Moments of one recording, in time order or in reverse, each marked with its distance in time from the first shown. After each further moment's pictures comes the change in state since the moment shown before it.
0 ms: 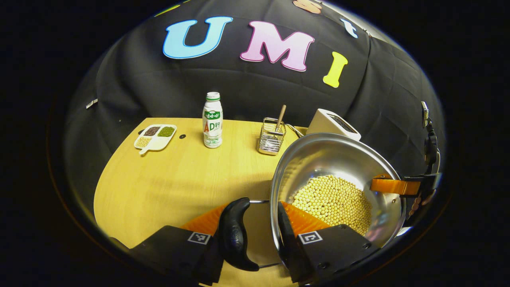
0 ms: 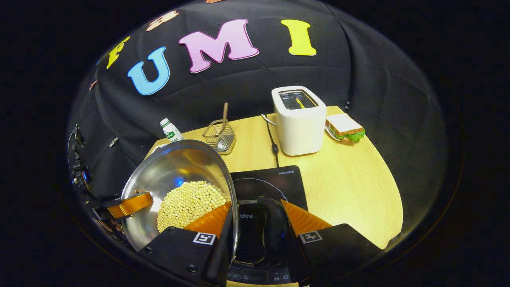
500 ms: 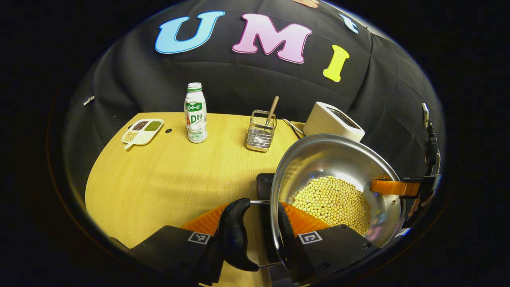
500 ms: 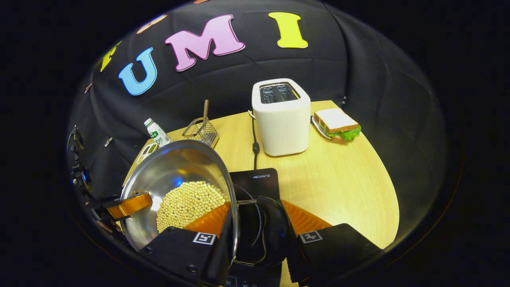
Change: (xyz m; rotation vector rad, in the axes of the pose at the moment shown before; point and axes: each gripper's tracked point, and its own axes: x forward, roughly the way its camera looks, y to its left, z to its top) left arm 0.047 -0.039 -0.009 -0.017 0.018 0.020; right arm 0.036 -0.054 0.001 0.007 0.029 0.001
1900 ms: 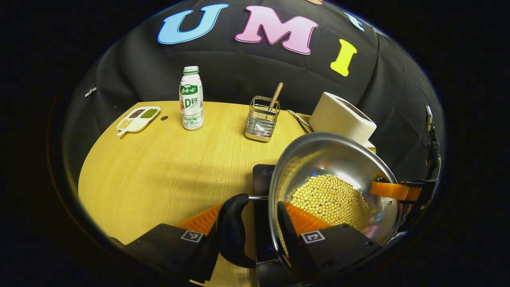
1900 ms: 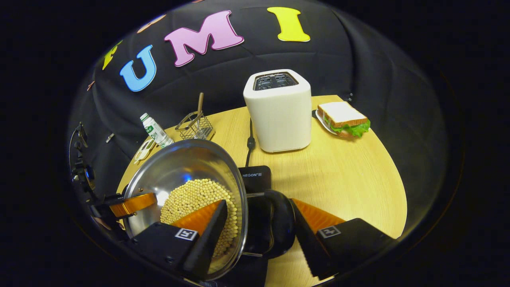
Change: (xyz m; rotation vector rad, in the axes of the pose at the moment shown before) left arm 0.033 -0.006 -0.024 -0.045 0.015 0.033; right arm 0.023 -0.022 -0.012 -0.014 0.001 0.037
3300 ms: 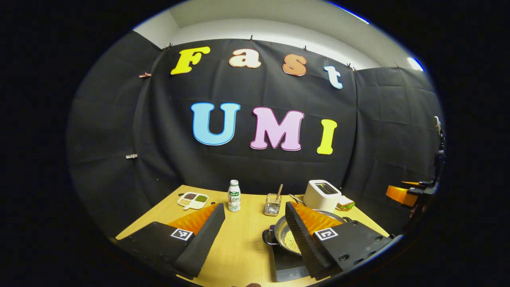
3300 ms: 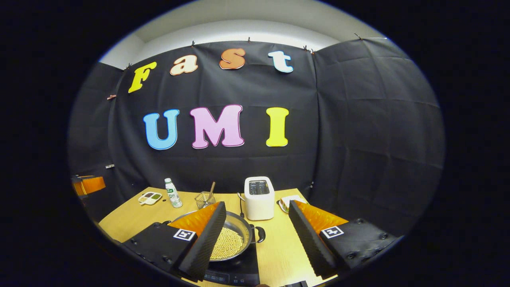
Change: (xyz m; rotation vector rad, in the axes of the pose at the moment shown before) left arm -0.331 0.017 0.098 0.105 -0.637 0.116; right arm -0.287 0.049 0.084 -0.142 -0.705 -0.175
